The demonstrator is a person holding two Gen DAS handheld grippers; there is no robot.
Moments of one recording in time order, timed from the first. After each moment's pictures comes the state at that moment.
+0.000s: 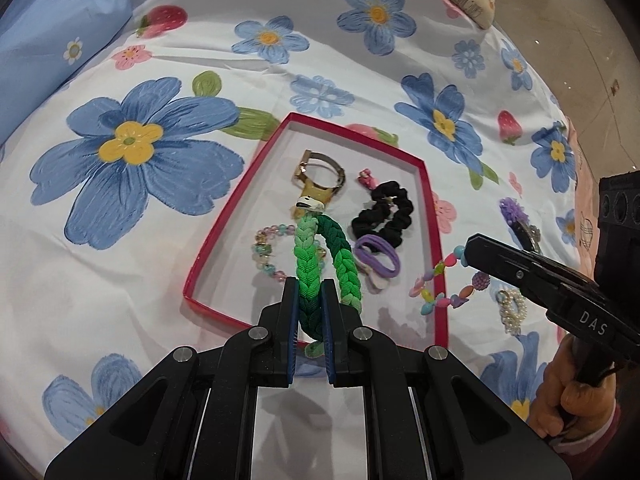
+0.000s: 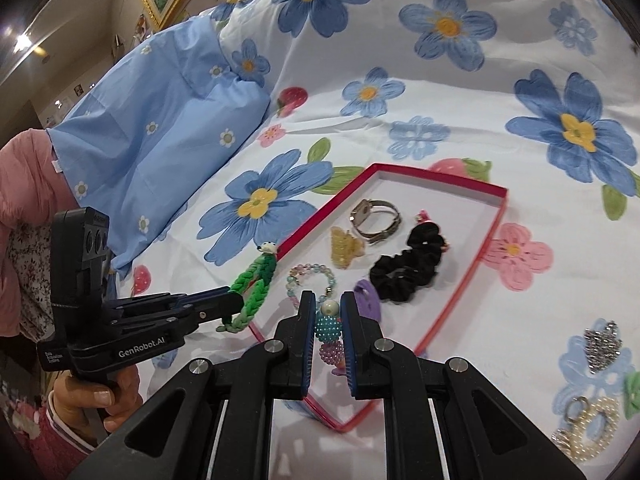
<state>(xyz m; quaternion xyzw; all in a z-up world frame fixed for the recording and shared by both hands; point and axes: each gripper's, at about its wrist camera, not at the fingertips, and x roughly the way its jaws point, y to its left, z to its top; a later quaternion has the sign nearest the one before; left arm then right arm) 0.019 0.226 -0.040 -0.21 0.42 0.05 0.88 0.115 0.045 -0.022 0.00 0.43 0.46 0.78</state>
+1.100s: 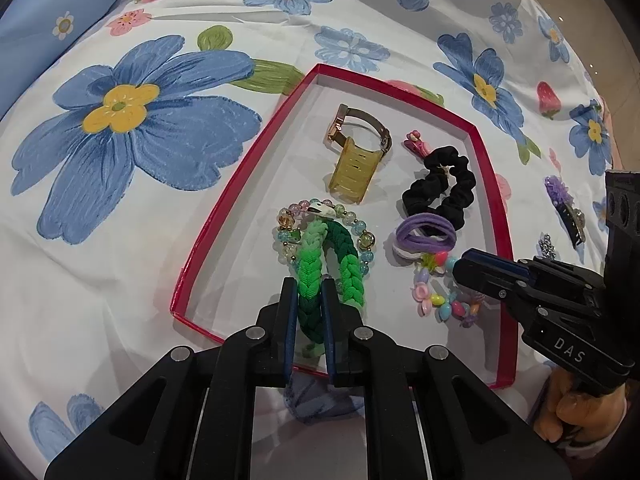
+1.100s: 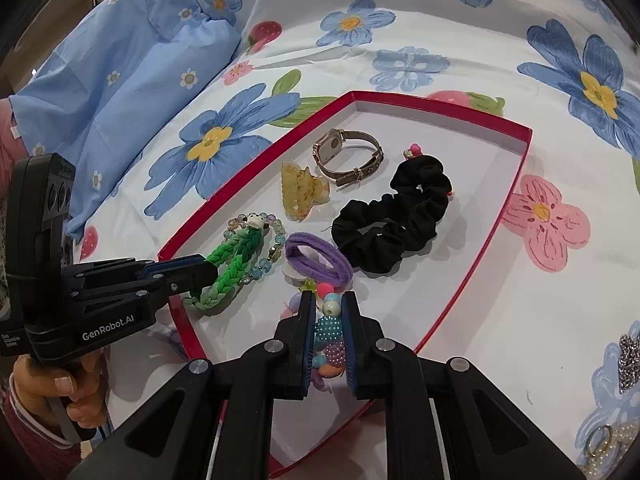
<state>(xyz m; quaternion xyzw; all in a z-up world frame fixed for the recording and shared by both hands) 0.057 0.232 -0.088 -0.19 0.48 0.08 0.85 0.138 0.074 -0.094 -0.07 0.49 0.42 0.76</state>
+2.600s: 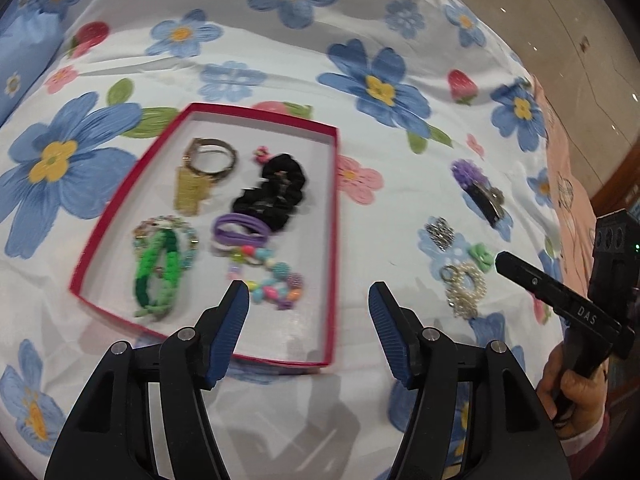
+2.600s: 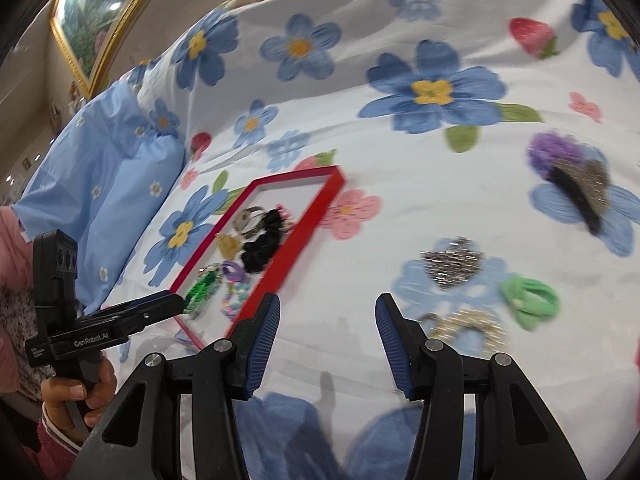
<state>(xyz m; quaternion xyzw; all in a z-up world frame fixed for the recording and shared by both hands) 0.049 0.124 -0.024 -0.17 0.44 -0.01 0.88 0.131 -0.129 -0.036 0.08 0.44 0.32 0.83</state>
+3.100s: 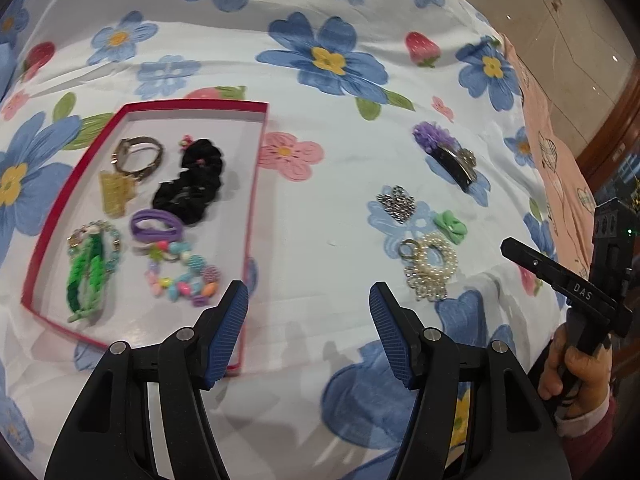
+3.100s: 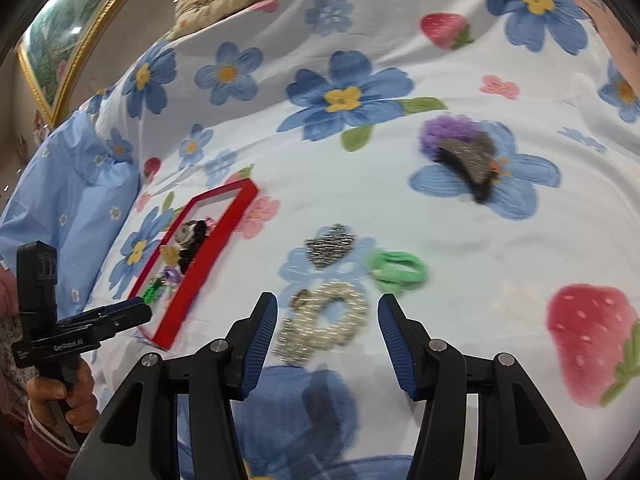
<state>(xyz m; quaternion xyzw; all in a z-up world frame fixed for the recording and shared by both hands) 0.068 0.063 -0.026 -0.13 0.46 -0.06 0.88 0.131 -0.219 -0.047 0.10 0.45 0.24 0.85</state>
